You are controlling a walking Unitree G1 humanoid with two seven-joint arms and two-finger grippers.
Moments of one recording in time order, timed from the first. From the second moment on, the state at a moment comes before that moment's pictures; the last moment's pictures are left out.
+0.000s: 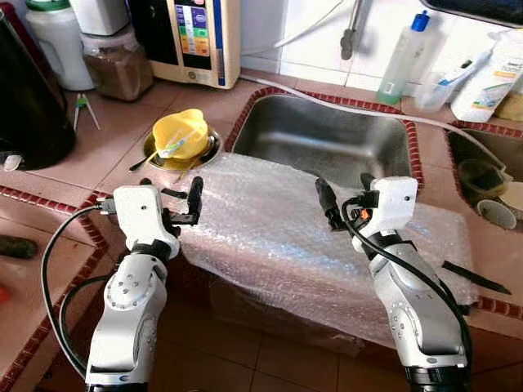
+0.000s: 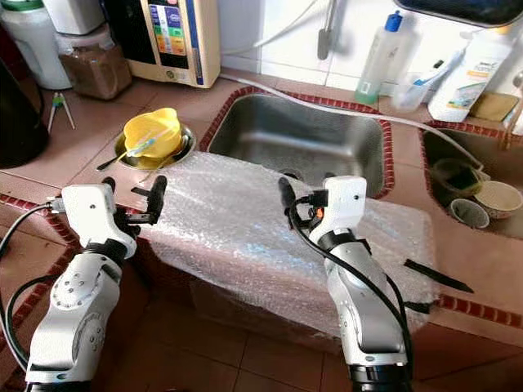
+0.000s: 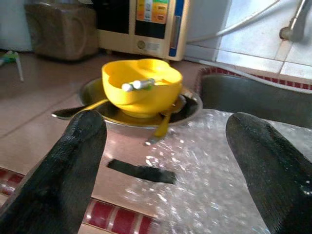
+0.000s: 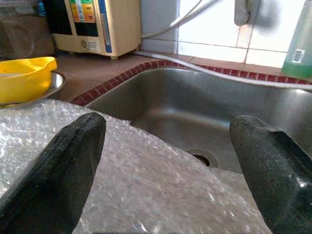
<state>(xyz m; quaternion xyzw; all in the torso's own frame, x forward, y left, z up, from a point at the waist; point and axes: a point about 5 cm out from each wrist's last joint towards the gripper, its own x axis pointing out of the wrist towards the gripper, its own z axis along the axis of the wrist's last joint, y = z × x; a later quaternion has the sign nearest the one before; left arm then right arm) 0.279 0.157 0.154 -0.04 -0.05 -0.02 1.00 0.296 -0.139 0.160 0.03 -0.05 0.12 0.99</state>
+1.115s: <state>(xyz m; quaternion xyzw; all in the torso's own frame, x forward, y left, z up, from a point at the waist) 0.273 0.156 0.169 -0.03 -0.09 -0.06 0.99 0.291 -0.137 0.177 0.02 -0.10 0.15 0.98</state>
